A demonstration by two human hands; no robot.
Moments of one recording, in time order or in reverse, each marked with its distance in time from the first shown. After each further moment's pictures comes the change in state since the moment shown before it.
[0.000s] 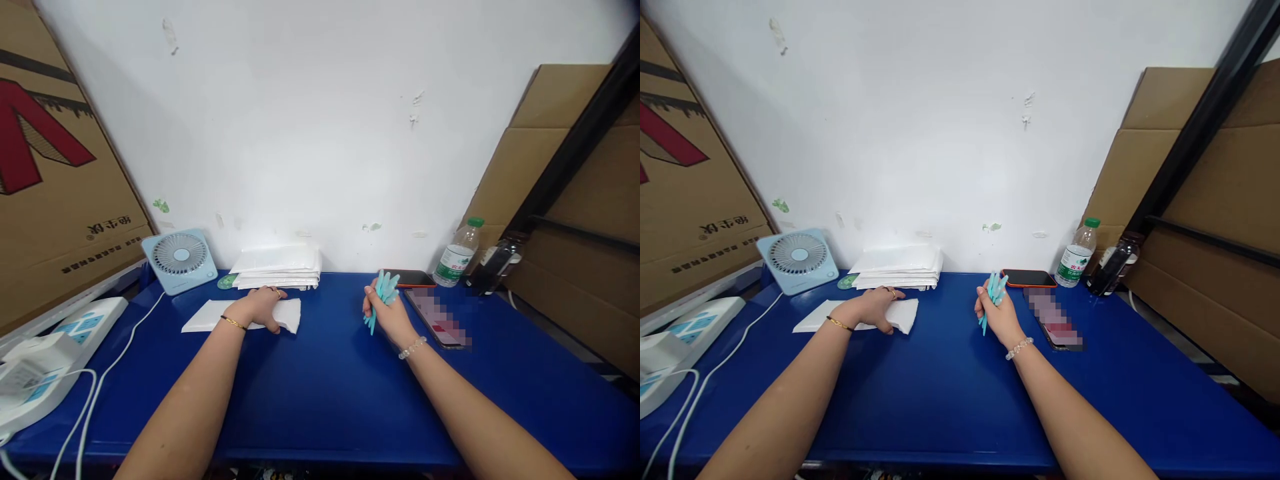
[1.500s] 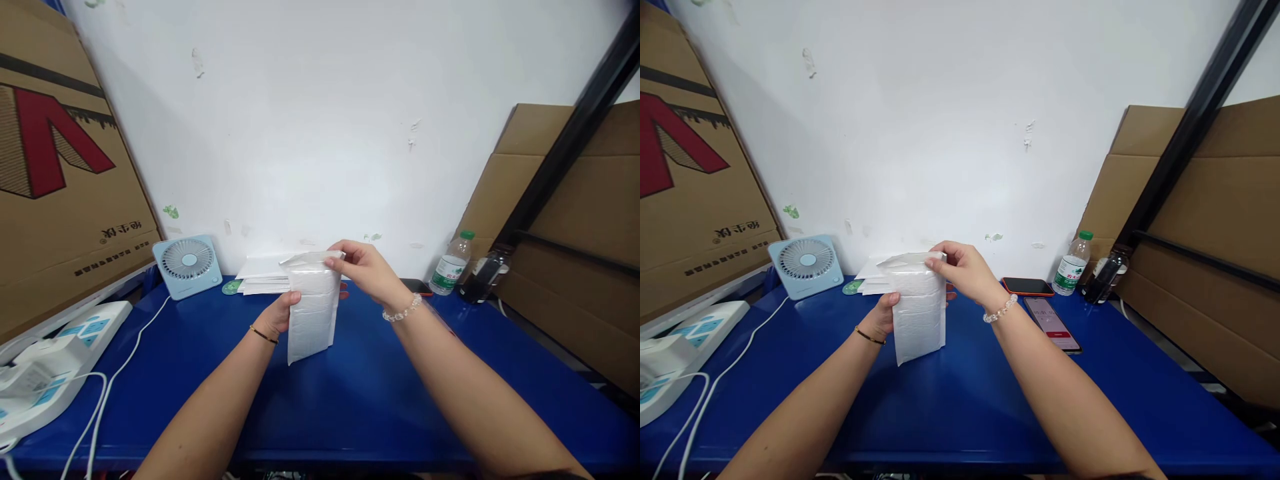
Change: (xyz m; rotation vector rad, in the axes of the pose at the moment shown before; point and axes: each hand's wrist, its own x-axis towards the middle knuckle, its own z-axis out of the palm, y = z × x) left_hand -0.019 0.070 -0.008 -1.750 -0.118 0.592; right_hand 0.025 -0.152 0.070 -0.015 -0.421 -0.209
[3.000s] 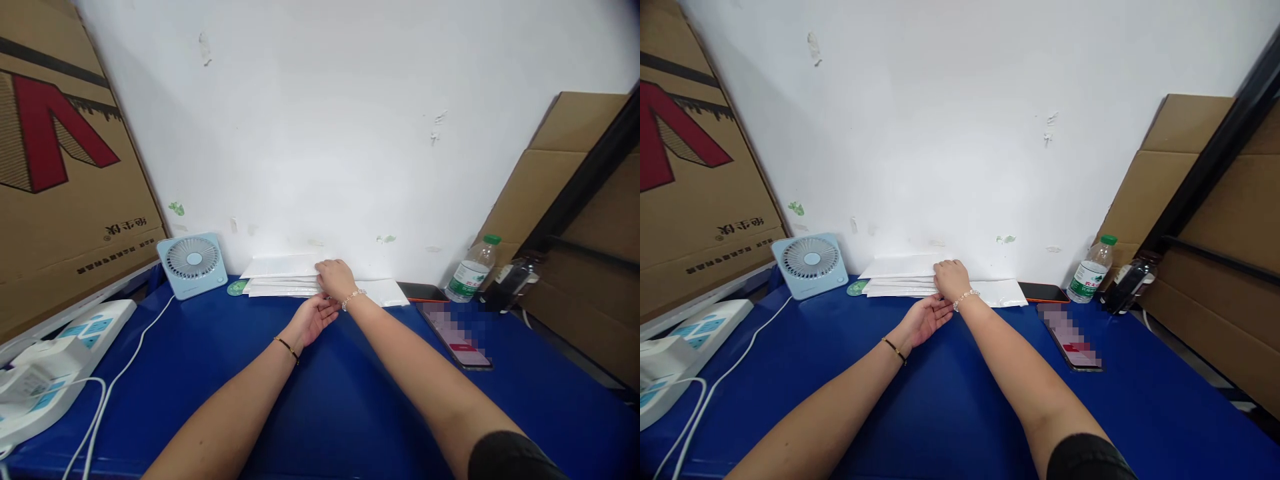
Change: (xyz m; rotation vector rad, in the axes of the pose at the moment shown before) left_hand 0.032 -0.066 -0.037 -0.303 0.607 -0.174; right_hand 0.066 0.140 0.029 -1.362 -0.137 -0.055
